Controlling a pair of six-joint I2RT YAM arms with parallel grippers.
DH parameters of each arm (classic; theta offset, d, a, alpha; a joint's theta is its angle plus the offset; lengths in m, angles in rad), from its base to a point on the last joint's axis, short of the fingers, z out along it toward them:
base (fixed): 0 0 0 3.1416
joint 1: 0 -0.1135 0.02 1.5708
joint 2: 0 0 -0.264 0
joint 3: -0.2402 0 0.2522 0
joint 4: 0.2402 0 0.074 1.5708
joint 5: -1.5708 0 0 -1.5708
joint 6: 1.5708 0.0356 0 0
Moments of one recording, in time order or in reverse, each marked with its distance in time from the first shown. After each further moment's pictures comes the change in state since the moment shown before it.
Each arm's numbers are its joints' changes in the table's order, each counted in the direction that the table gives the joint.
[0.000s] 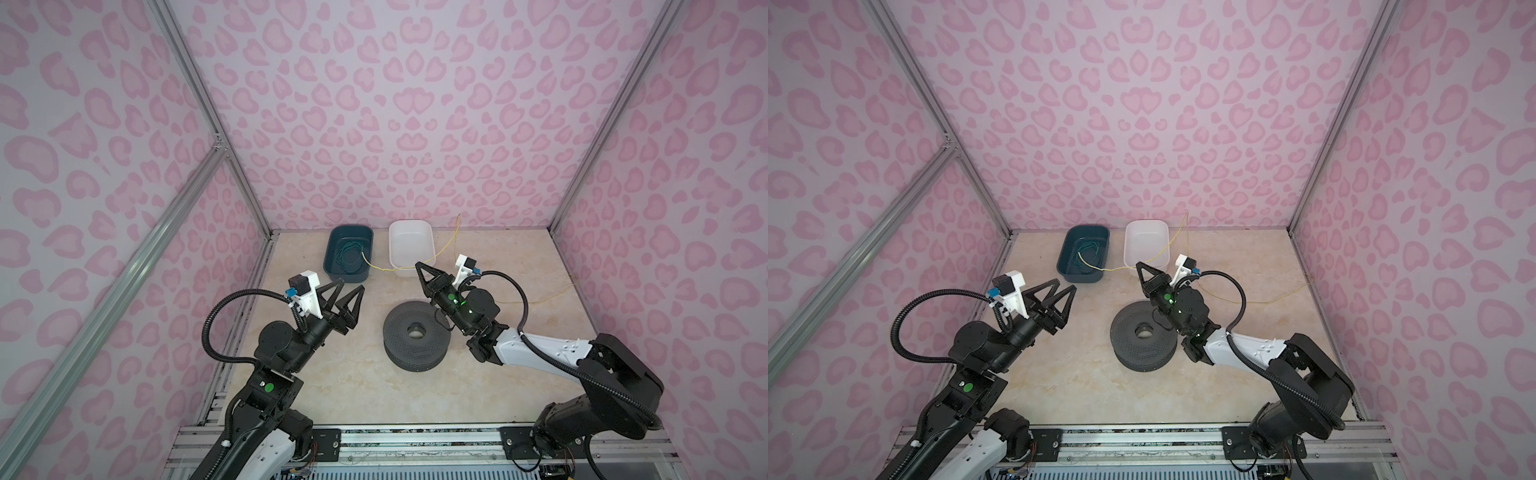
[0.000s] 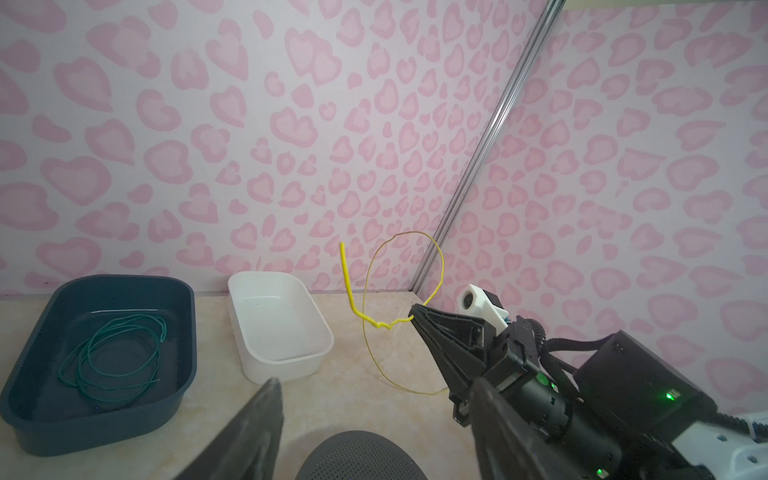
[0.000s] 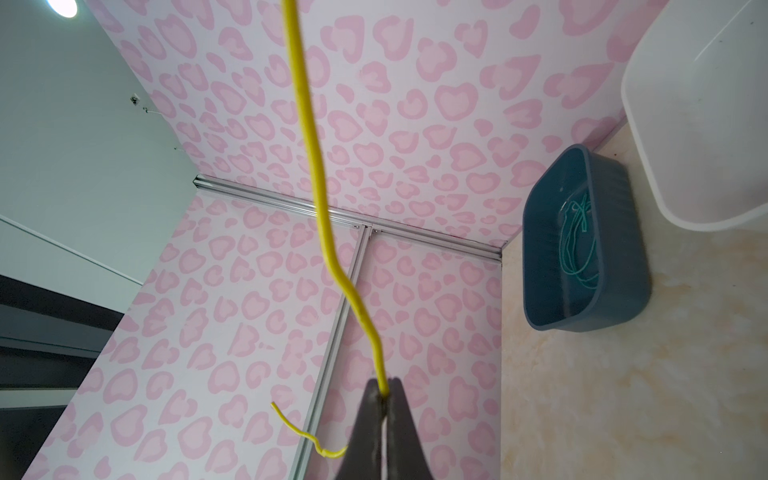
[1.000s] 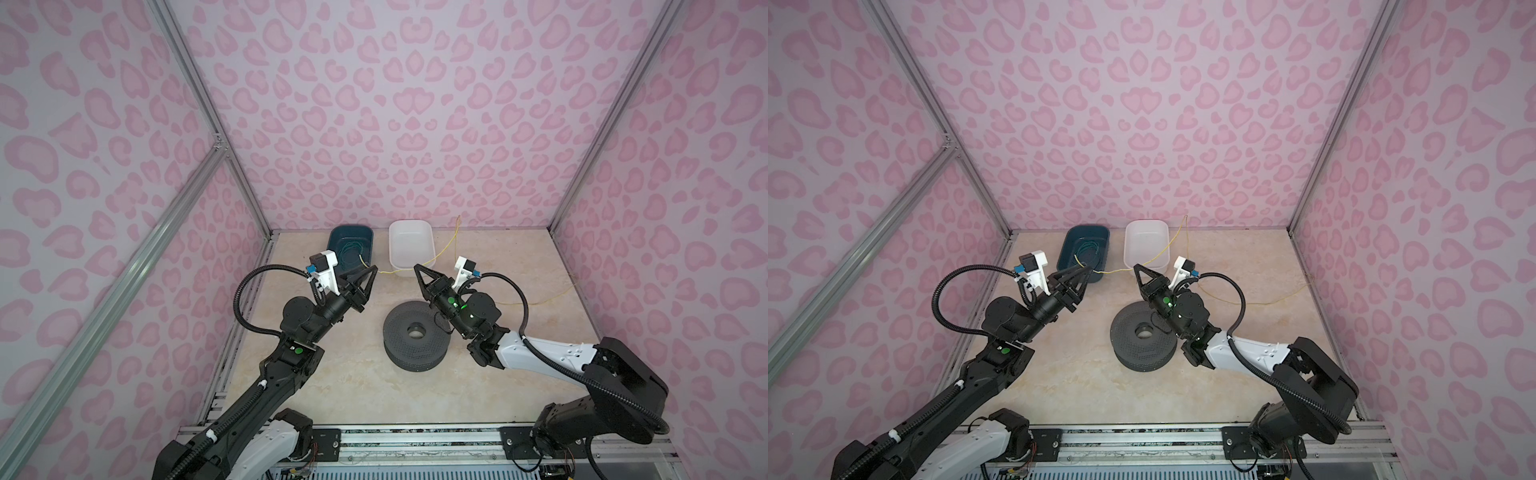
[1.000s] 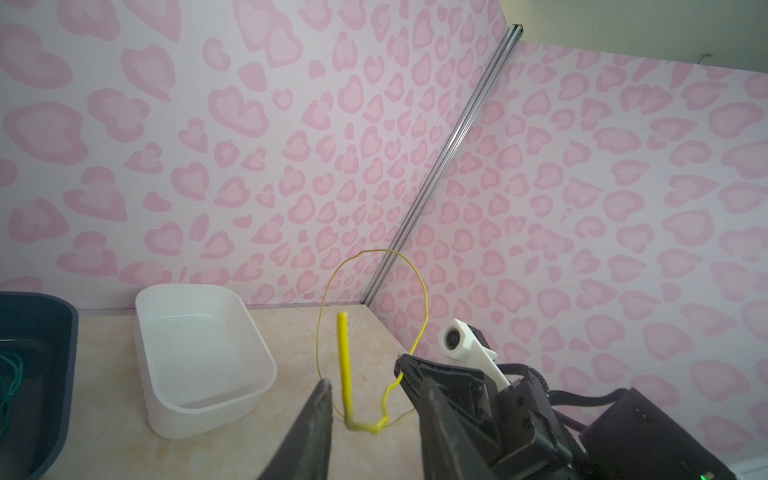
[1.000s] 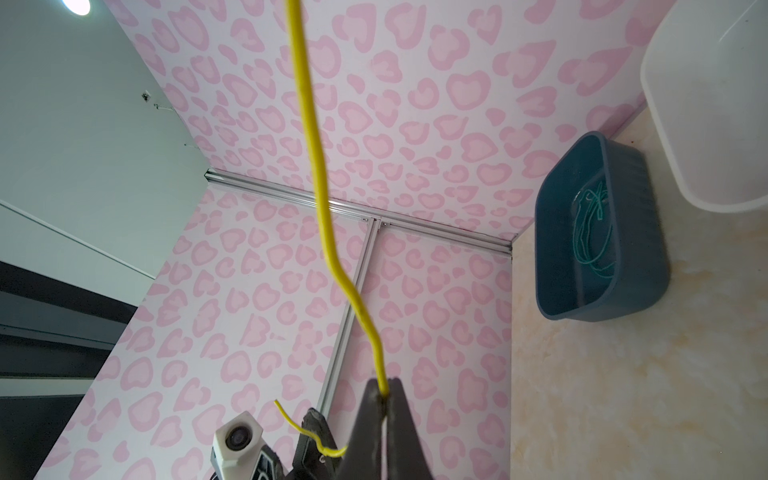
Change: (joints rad) left arm -0.029 0.380 -0.041 -0.445 -0.150 -0.124; right arm -0.035 -0.030 0.015 -0.001 -0.015 0.000
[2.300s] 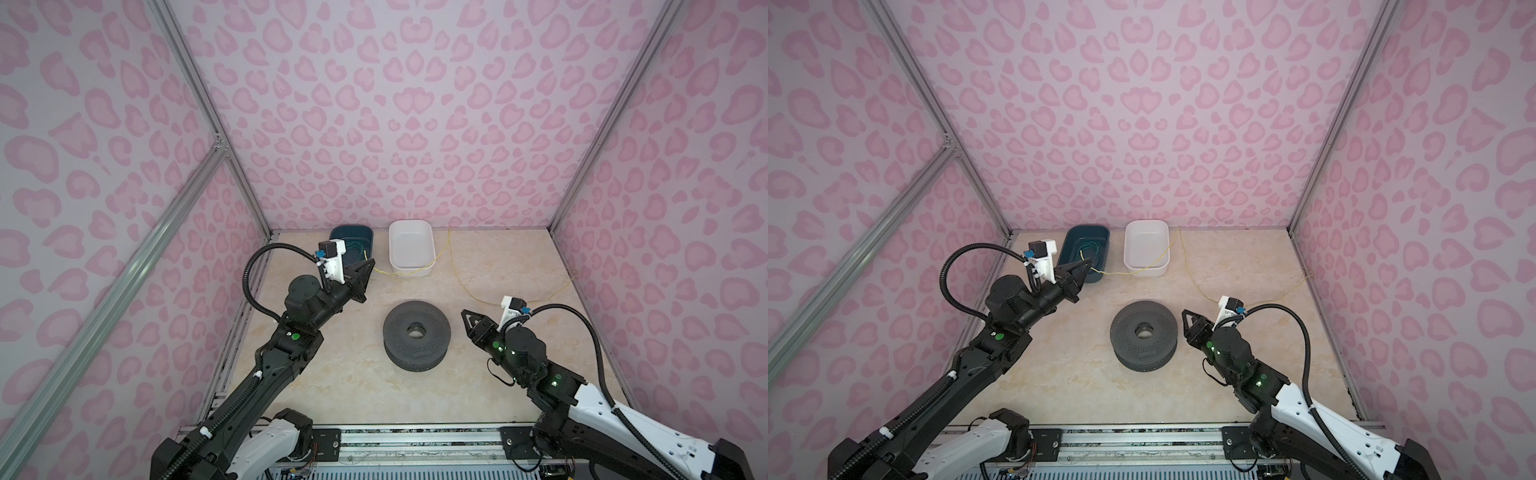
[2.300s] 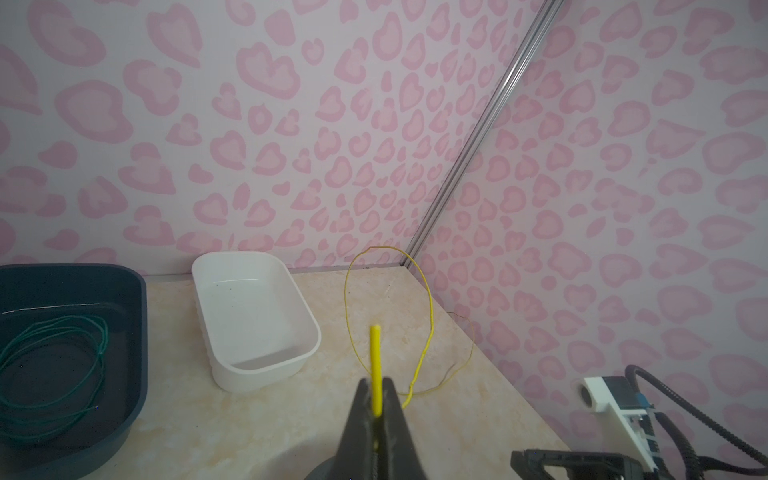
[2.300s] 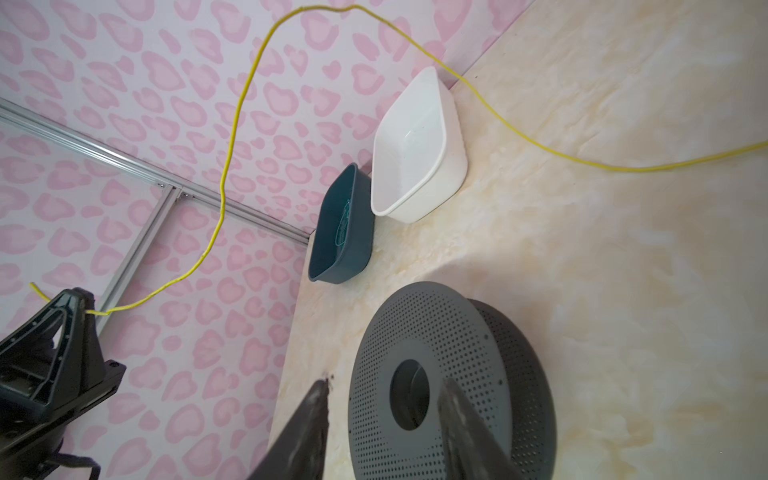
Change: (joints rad) left arm -0.006 0.041 -0.173 0.339 0.019 0.137; right arm 0.011 -0.767 0.301 0.972 -0.205 -0.309
